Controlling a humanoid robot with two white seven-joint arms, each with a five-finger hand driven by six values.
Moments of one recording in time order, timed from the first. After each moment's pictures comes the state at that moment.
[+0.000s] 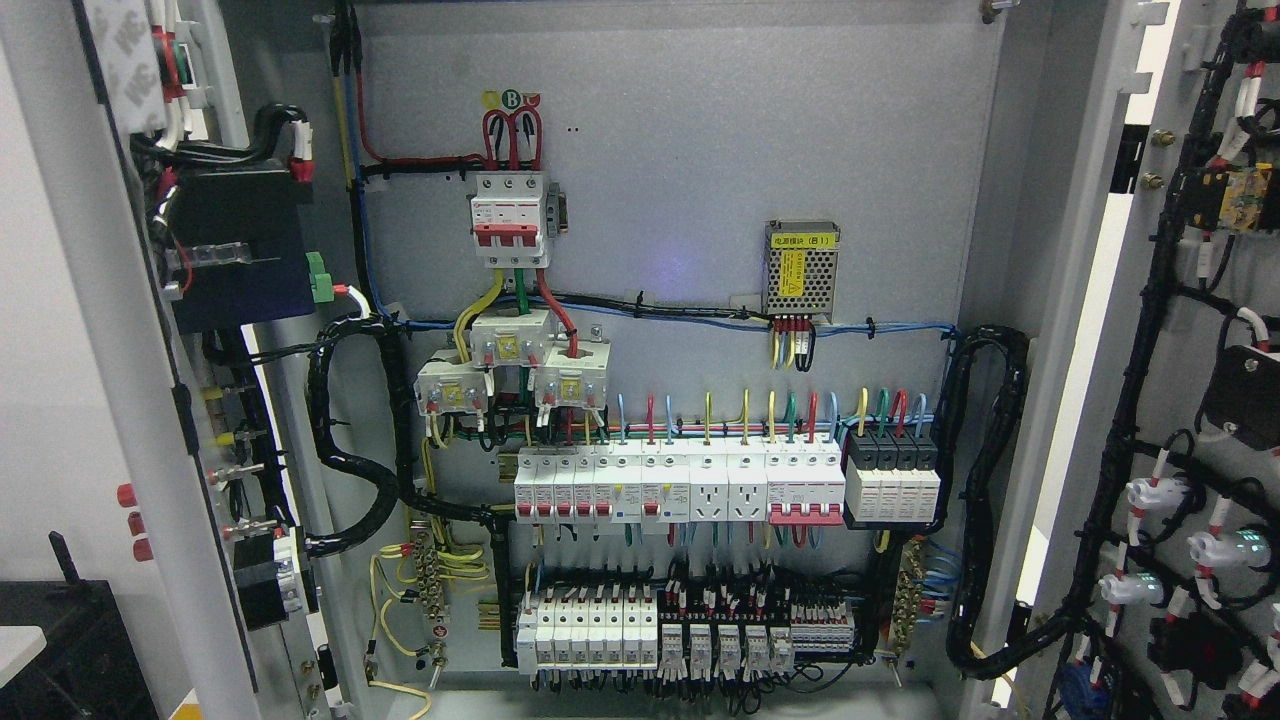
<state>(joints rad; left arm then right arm) 0.00 -0.05 0.15 0.00 -0.10 -0.11 -0.26 -0.46 0.06 0.68 -1.58 -0.61 0.13 0.73</state>
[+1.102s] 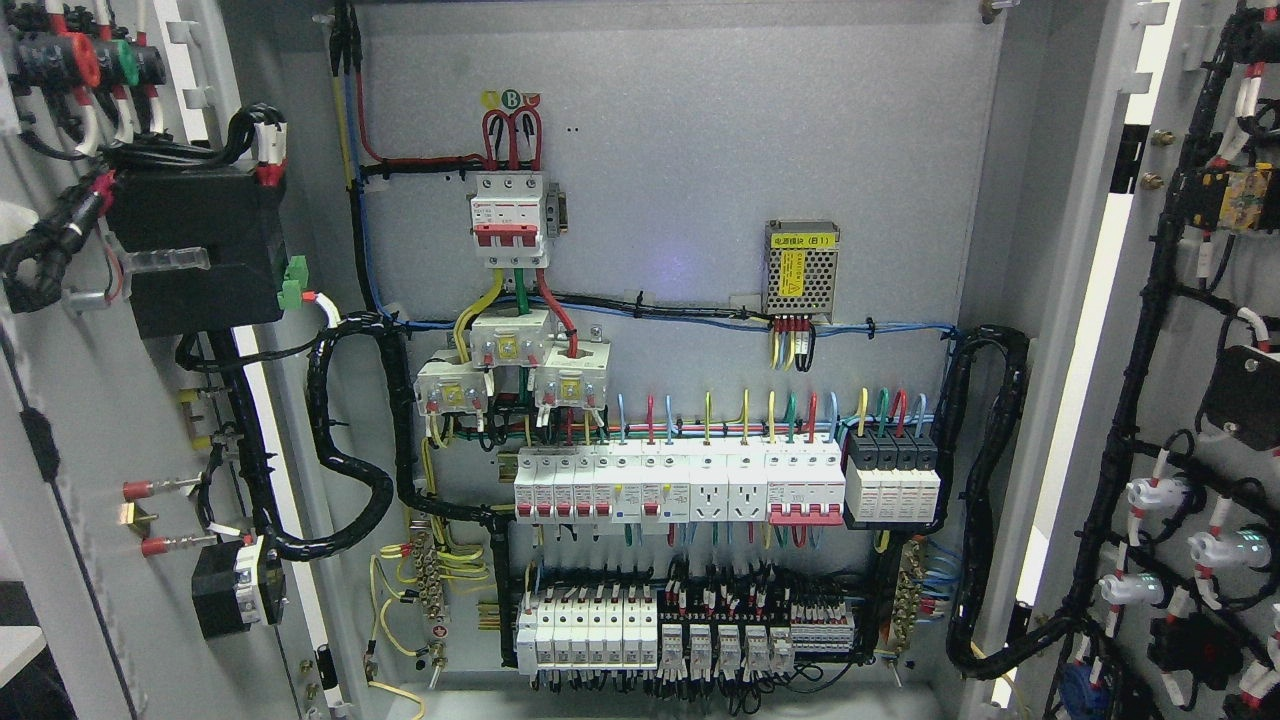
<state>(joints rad) 0.00 -0.05 0.15 0.00 -0.10 -0.11 -0.26 -0.49 0.09 0.77 -1.59 -0.59 0.13 0.66</state>
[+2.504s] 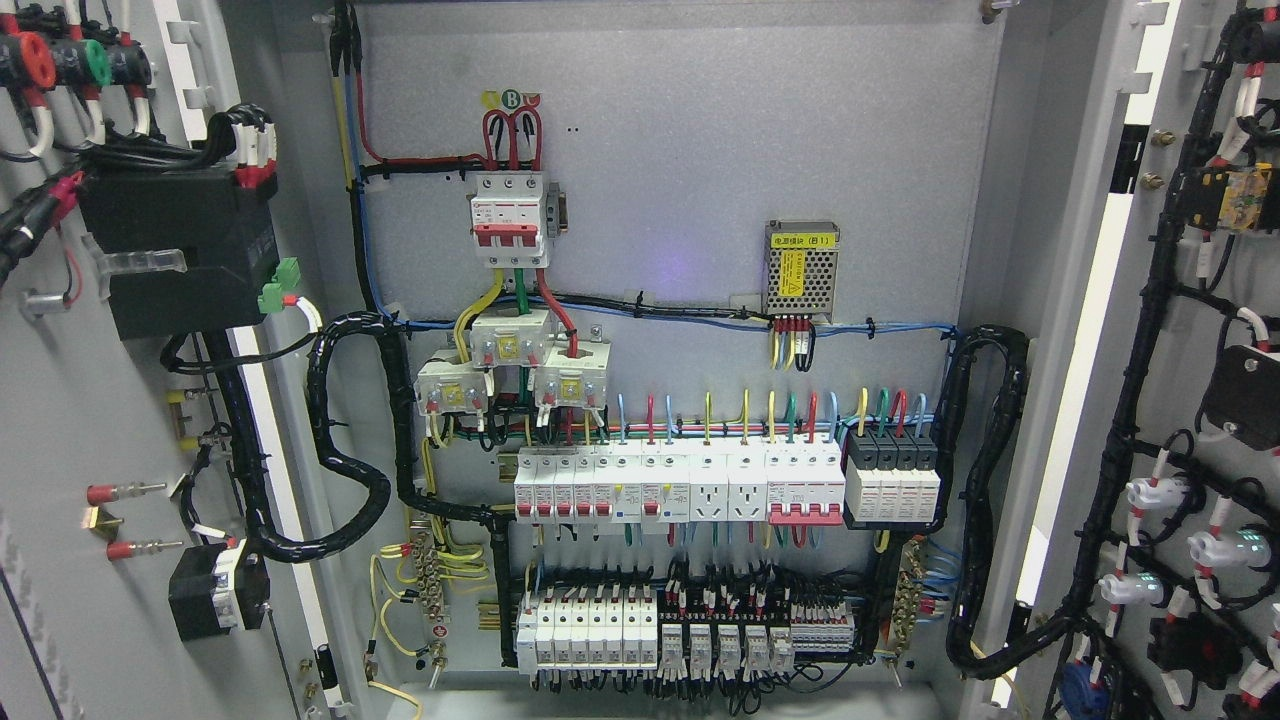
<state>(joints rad) 0.00 -0.05 0.15 0.00 -0.10 -0.11 -0.26 -0.51 0.09 0.82 -1.59 -0.58 0.13 0.61</state>
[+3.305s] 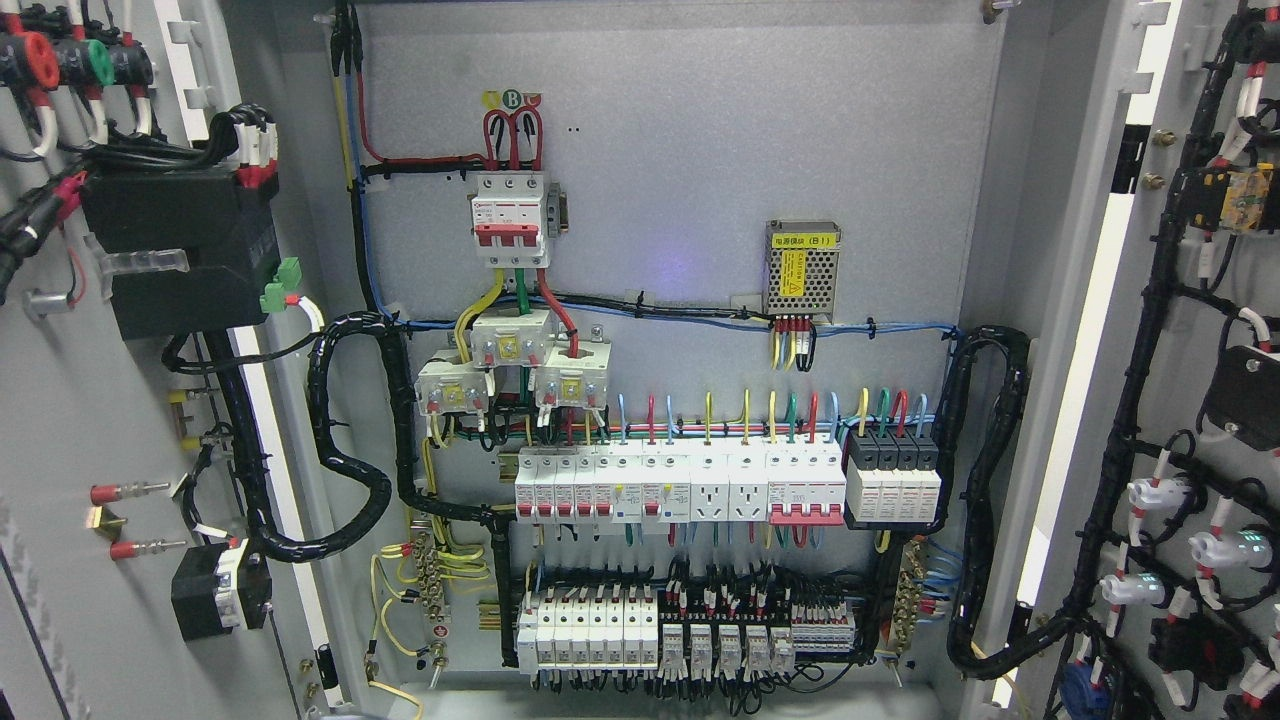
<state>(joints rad) 0.00 -0.05 0.15 0.00 -0.10 -0.11 -0.26 -0.48 0.05 0.65 -1.53 -0.58 0.07 0.53</state>
